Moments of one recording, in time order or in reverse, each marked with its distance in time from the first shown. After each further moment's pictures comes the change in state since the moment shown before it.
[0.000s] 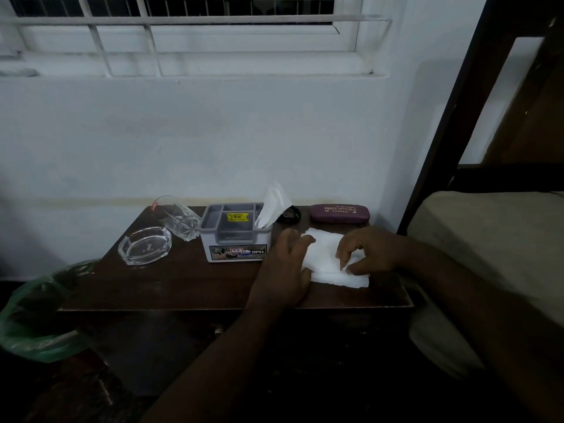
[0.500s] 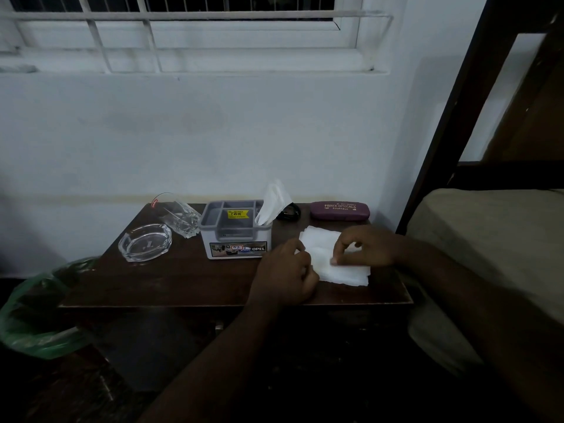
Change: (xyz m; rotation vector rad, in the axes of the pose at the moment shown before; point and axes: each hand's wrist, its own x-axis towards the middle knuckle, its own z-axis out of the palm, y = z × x) left_hand -0.003 0.002 -0.002 0.107 -0.034 0.031; right_hand 0.002 -0.014 0.002 0.147 0.025 0.067
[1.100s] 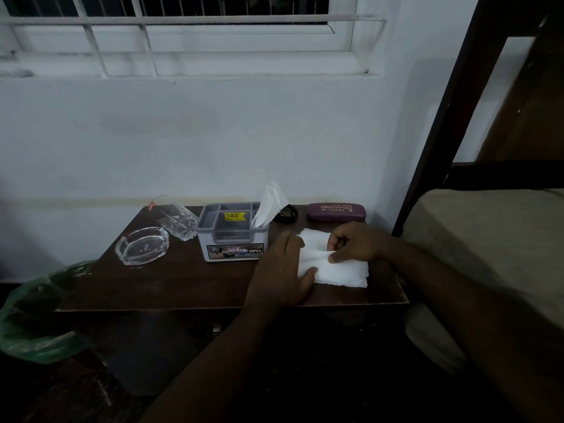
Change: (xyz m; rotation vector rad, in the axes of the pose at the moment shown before) left_hand 0.000 0.001 0.001 -0.055 0.111 0.019; right_hand 0.022 0.005 0.006 0.074 0.066 0.175
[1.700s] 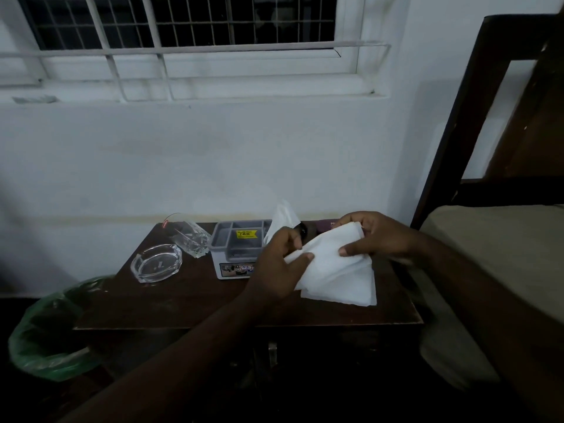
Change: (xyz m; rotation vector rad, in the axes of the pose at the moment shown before) left_hand 0.026 0.003 -0.064 -0.649 -0.003 -0.254; right_hand -0.024 -0.034 -0.042 0.558 0.040 -0.115
